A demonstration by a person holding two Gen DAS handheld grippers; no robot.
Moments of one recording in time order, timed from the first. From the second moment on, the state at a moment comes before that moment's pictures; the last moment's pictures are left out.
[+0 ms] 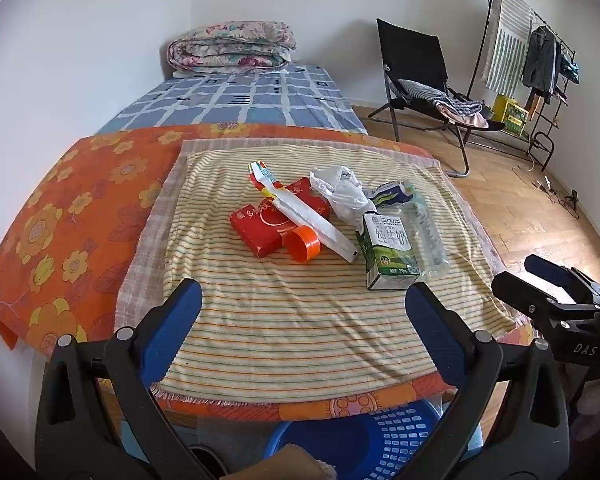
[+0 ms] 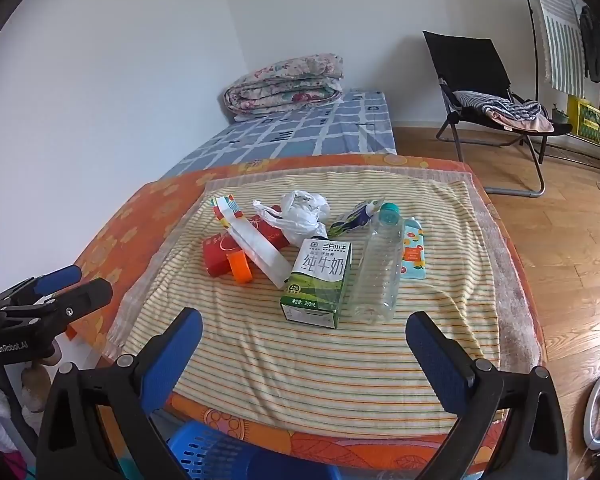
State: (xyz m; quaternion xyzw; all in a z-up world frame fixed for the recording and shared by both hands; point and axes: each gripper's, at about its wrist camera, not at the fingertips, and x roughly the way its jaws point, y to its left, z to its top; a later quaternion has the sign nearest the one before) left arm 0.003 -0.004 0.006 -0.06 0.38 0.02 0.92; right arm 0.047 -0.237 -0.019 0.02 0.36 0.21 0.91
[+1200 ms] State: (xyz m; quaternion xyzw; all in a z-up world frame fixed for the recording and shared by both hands) left arm -0.006 -0.007 0.004 -0.06 0.37 0.02 0.93; right arm 0.047 -0.236 -0.020 0.03 0.37 0.21 0.90
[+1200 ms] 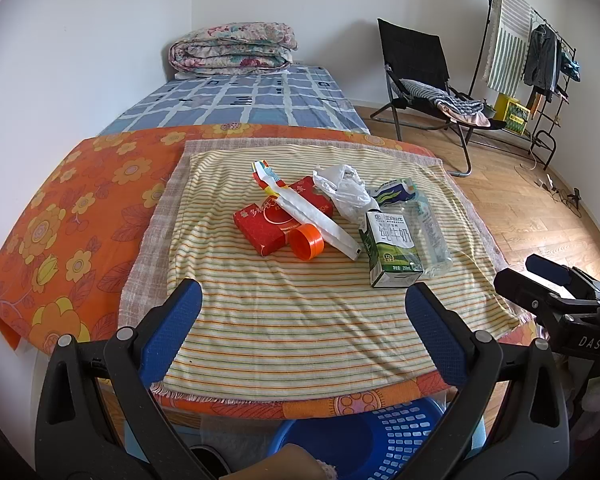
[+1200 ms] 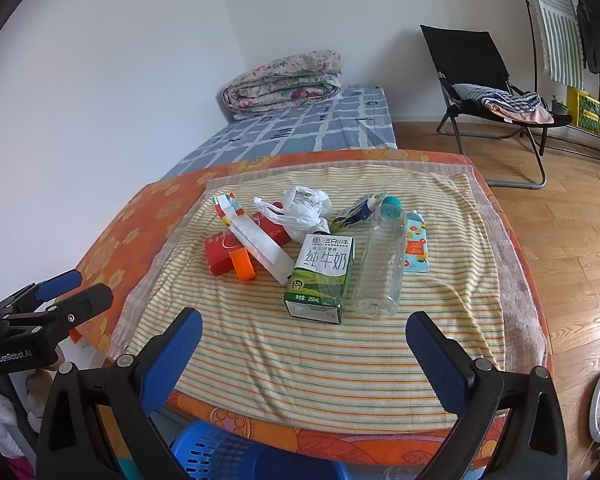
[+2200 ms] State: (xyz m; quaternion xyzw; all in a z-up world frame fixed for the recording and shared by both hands) left arm -0.006 -0.008 0.003 -0.06 0.37 0.02 0.93; right arm 0.048 -0.239 -0.024 0.04 0.38 0.21 0.90
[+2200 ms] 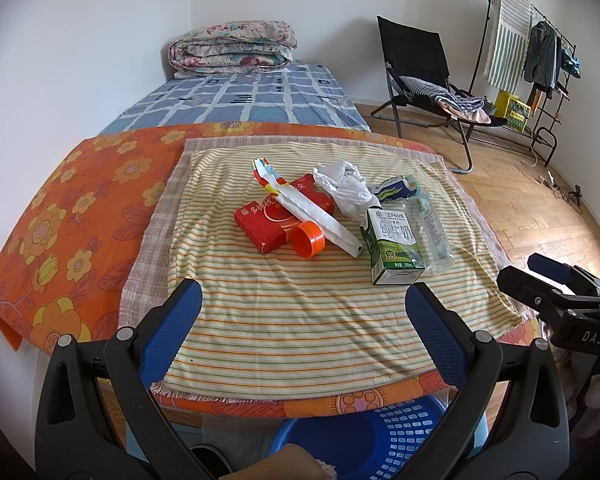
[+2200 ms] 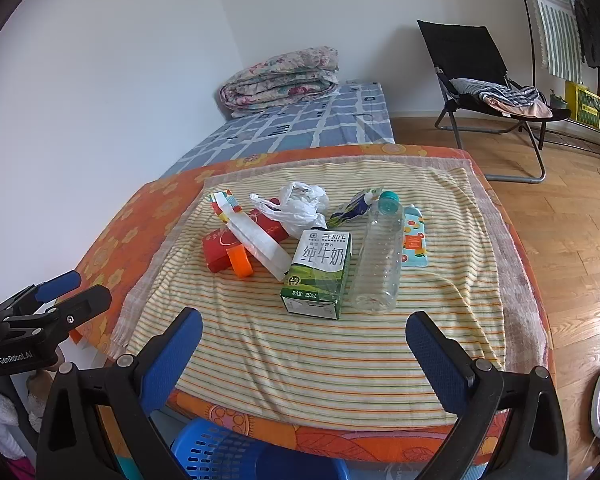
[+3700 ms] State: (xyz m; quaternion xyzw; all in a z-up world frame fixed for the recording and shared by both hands) left arm 0.122 -0.002 -0.058 -0.09 0.47 -0.02 0.88; right arm 0.242 -0.296 -0.086 0.17 0.51 0.14 0.83
